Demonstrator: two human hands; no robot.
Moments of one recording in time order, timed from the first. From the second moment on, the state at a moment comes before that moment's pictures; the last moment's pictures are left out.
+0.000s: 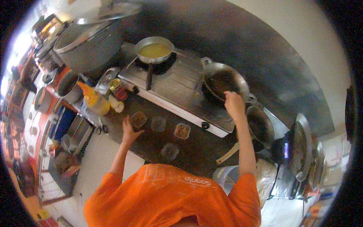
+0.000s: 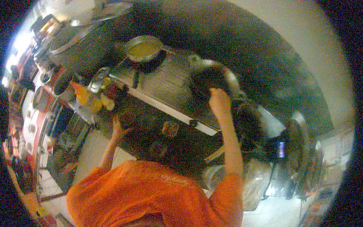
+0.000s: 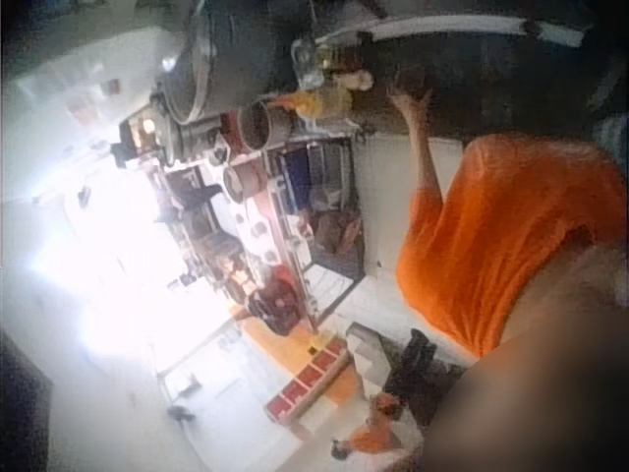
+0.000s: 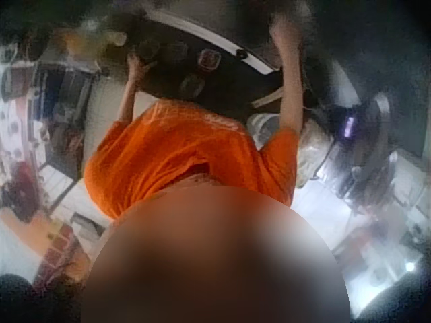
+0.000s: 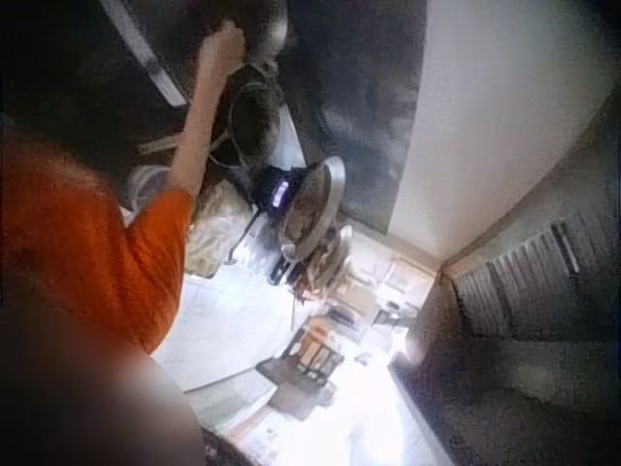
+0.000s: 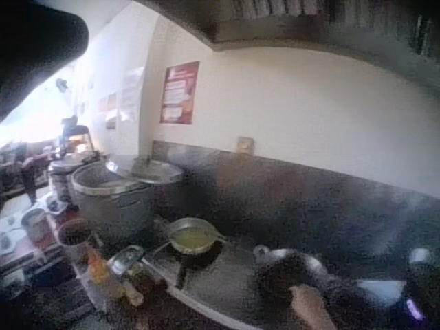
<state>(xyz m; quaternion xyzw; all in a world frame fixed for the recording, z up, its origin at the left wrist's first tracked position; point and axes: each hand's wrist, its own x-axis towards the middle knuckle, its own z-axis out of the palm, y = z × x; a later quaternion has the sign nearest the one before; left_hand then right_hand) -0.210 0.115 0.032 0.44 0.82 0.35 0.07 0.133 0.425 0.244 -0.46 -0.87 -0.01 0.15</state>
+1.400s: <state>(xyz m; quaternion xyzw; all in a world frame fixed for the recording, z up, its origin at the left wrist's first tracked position) -0.129 0.371 0.147 0.56 0.58 0.56 0.18 0.171 0.407 0.265 -0.45 -0.76 0.40 0.24</state>
